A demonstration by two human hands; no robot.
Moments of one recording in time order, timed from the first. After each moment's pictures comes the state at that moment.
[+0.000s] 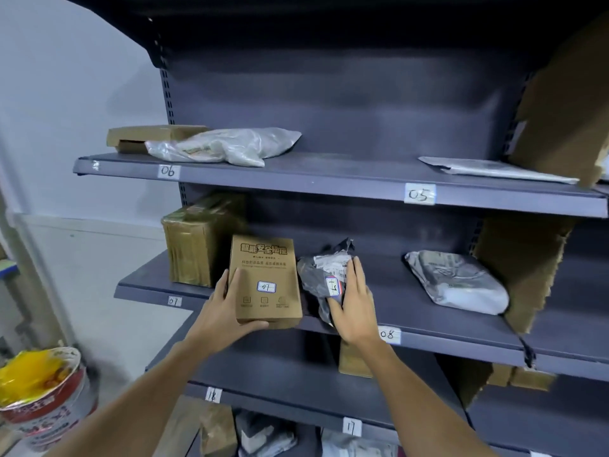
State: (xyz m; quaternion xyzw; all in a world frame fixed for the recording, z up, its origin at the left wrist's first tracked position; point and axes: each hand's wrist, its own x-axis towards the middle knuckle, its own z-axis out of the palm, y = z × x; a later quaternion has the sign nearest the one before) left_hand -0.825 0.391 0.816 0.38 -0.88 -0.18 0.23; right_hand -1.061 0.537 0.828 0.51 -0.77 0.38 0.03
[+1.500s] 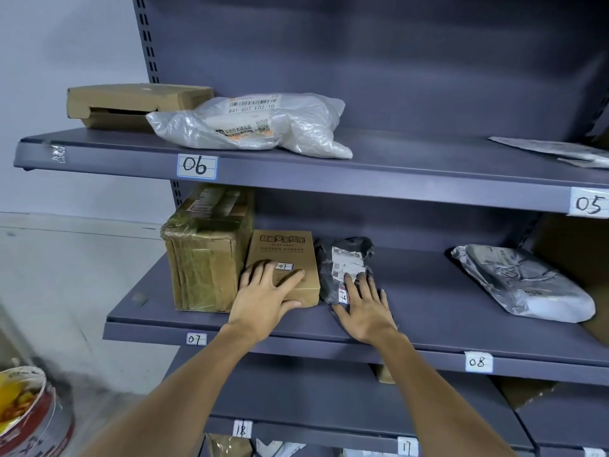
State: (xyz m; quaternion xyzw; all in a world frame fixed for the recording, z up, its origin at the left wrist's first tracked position) left_hand -0.867 0.235 0.795 0.25 -0.94 0.14 0.20; right_hand -1.049 0.385 0.789 0.45 -0.89 0.08 -0.05
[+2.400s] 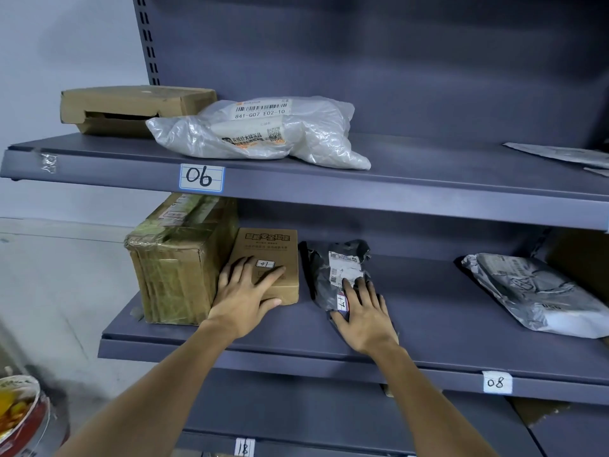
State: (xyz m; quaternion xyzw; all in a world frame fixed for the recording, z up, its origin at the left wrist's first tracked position) left_hand -0.855 0.175 0.793 0.29 -0.93 0.12 0.18; right_hand -1.047 0.363 0.784 0.45 -0.88 0.13 -0.02
